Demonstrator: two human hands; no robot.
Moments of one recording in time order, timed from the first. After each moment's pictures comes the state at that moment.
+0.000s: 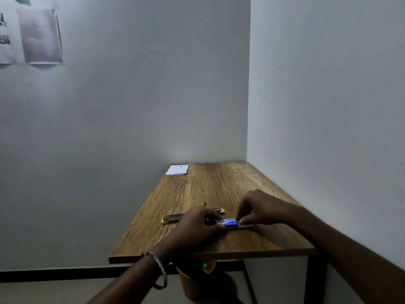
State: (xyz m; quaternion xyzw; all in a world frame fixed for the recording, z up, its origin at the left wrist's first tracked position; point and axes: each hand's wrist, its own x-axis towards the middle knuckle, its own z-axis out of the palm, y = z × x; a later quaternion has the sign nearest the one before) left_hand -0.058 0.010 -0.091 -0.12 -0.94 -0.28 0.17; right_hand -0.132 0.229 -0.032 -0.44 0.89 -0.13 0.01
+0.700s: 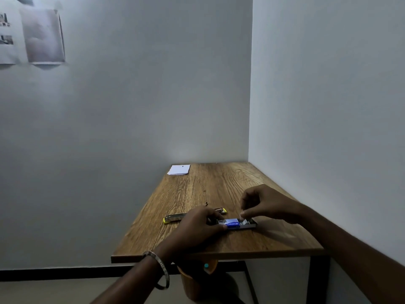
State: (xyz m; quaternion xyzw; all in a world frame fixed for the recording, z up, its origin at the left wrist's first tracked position) left_hand -0.057 0.009 -0.091 -0.12 -0.94 -0.29 0.15; right_hand -0.140 0.243 -0.038 -0.41 0.81 -0.40 0.07
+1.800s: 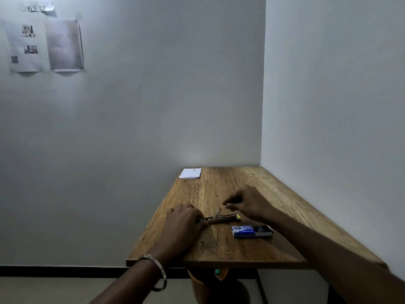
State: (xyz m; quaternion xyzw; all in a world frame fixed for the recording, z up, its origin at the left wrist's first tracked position) left_hand -0.047 -0.043 -0.095 0.01 -0.96 -0.07 0.28; right_hand -0.152 0.157 -0.047 -0.39 0.85 -0.34 -0.08
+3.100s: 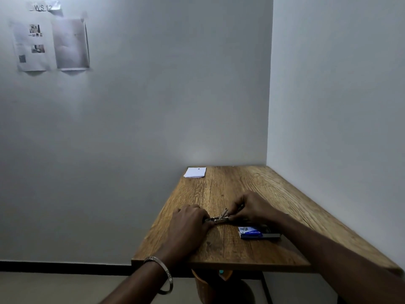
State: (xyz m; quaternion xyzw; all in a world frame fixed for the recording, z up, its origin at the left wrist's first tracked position) left_hand -0.044 -0.040 -0.094 0.00 -0.95 -0.08 0.29; right_hand -0.167 0.149 -0.060 -0.38 0.85 -0.37 0.02
